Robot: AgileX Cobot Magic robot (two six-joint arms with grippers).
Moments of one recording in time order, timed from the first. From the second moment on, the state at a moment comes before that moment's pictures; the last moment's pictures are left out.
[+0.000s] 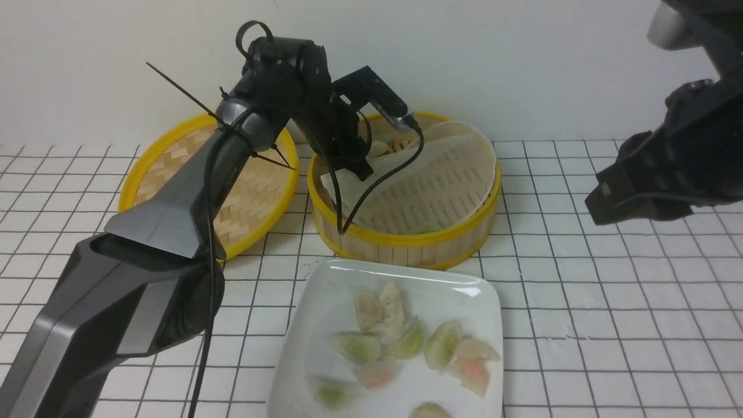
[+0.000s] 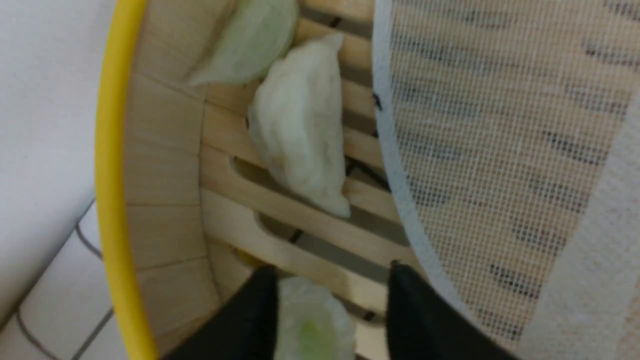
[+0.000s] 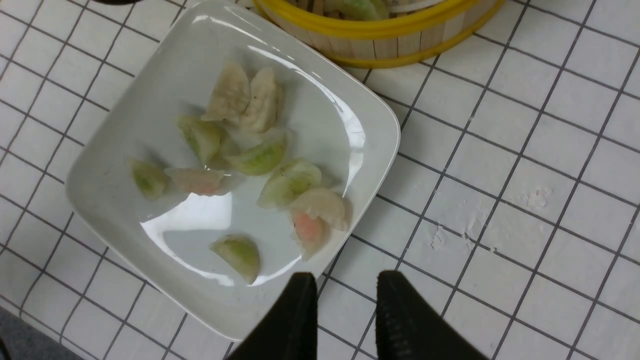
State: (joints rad) right arm 0.39 1.30 -1.34 0.19 1.25 -0.02; left arm -0.33 2.72 -2.76 -0.09 1.16 0.59
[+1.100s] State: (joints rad) right arm 0.39 1.30 -1.34 0.23 1.25 -0.04; left arm -0.34 2.75 -2.77 -0.04 1.15 0.52
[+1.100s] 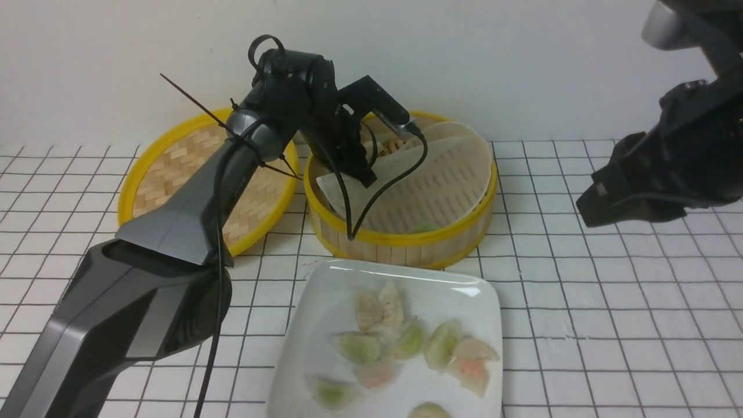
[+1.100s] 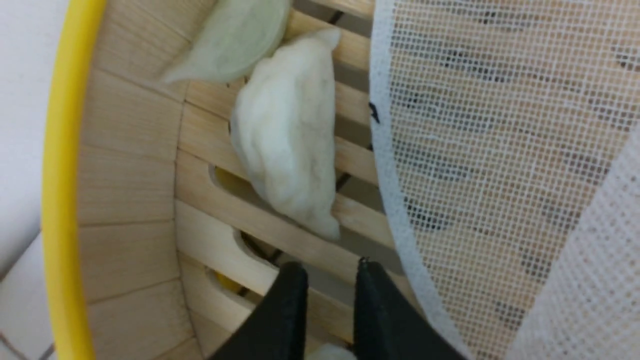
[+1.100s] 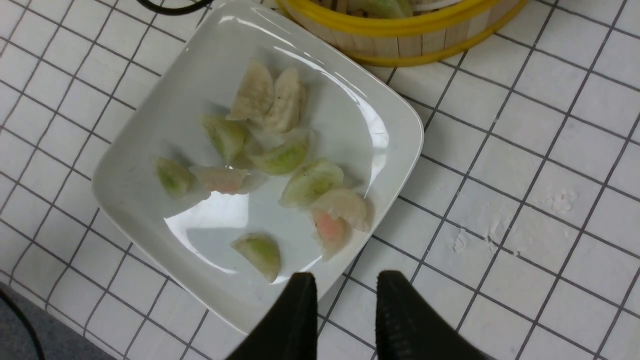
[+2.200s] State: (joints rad) right arm 0.39 1.30 -1.34 0.24 1.25 -0.05; left arm -0.34 2.72 -2.77 0.06 1.21 0.44
